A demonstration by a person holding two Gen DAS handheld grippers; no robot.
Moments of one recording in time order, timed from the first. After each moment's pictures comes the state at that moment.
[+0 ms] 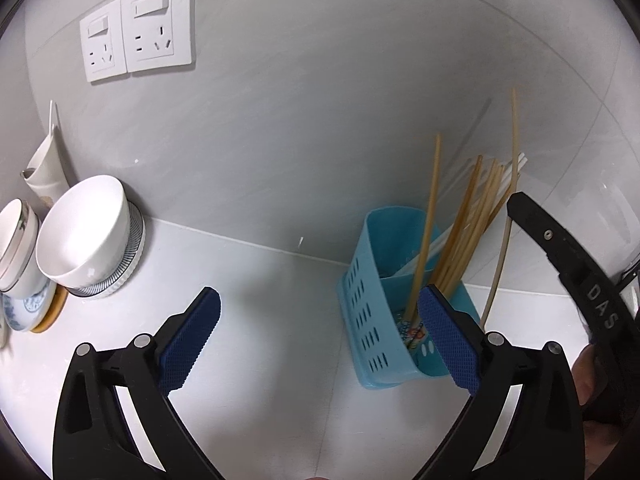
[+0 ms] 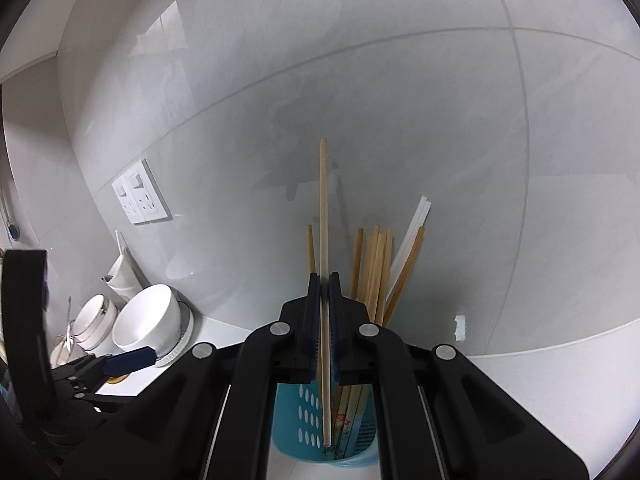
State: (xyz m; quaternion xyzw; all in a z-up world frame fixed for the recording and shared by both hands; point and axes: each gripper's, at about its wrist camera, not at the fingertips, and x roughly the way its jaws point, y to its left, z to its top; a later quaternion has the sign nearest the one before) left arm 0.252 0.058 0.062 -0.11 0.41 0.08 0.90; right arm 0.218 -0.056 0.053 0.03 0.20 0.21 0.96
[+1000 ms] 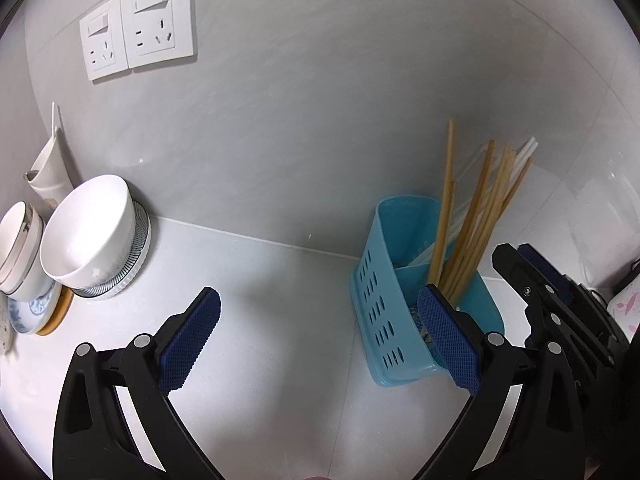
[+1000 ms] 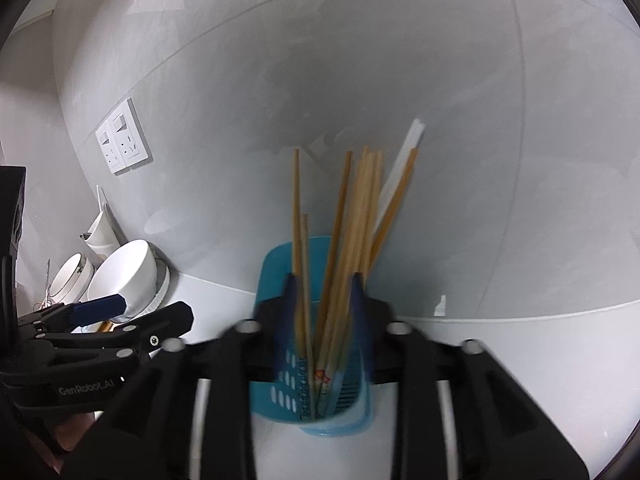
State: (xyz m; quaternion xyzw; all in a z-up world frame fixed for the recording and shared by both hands) left arm 0.250 0.054 0.054 -0.09 0.41 0.09 0.90; right arm 0.209 -0.053 0.019 -0.02 0.25 0.18 0.95
